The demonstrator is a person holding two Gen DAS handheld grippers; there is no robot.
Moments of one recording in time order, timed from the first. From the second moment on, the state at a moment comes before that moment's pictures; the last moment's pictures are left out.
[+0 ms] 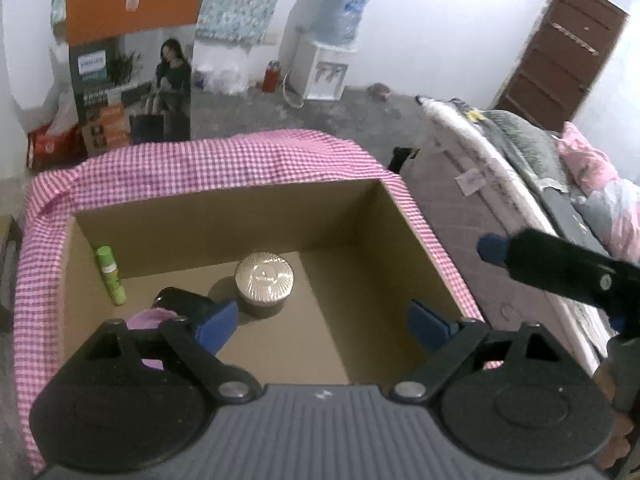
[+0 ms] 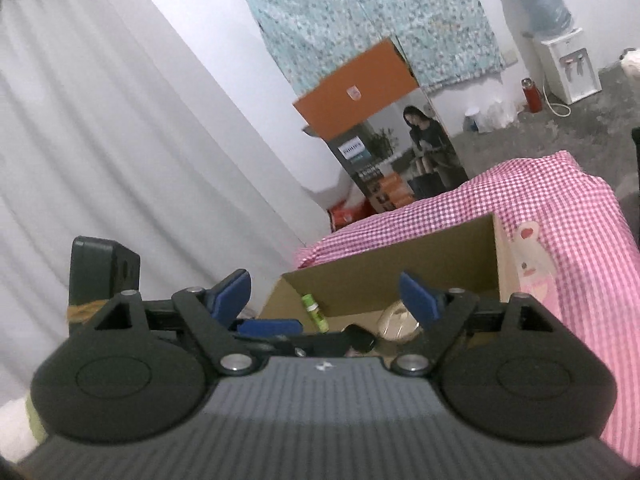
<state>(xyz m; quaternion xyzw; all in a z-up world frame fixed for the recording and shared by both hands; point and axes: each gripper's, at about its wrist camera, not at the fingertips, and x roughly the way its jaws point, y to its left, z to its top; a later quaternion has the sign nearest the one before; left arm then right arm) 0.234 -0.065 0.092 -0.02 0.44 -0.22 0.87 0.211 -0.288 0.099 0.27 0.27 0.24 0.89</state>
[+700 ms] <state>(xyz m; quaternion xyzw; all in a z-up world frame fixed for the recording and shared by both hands) 0.050 -0.034 0.066 0.01 0.34 -0.31 0.89 0.062 -0.291 0.030 0.31 0.29 0.22 0.88</state>
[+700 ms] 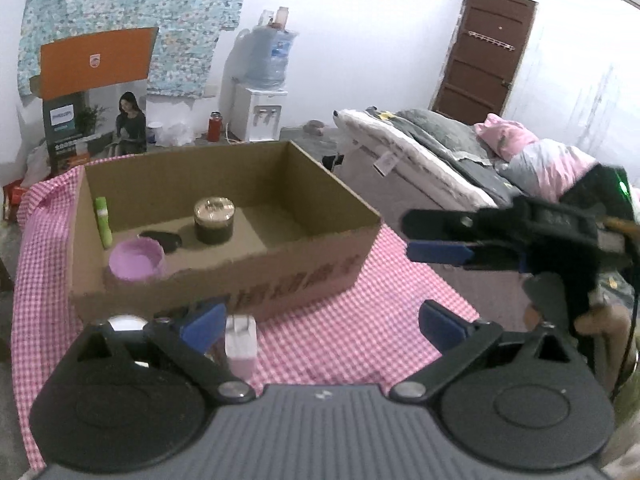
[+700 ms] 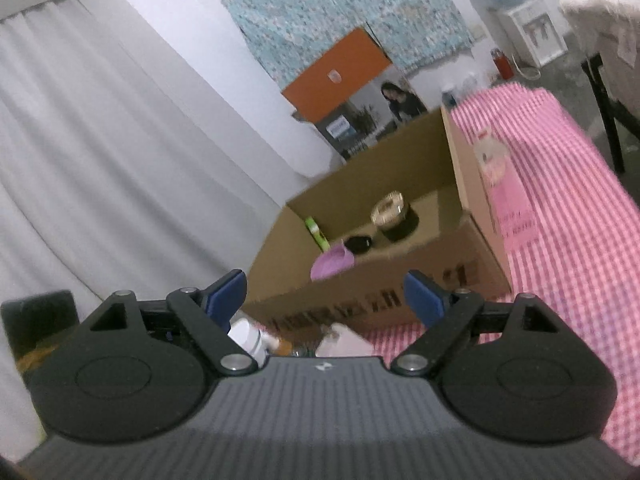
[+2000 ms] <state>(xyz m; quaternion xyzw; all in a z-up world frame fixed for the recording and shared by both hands) 0.091 -0.057 -0.048 0.04 0.33 -0.22 0.92 0.177 -0.189 -0.059 0.30 0.47 0.25 0.79</state>
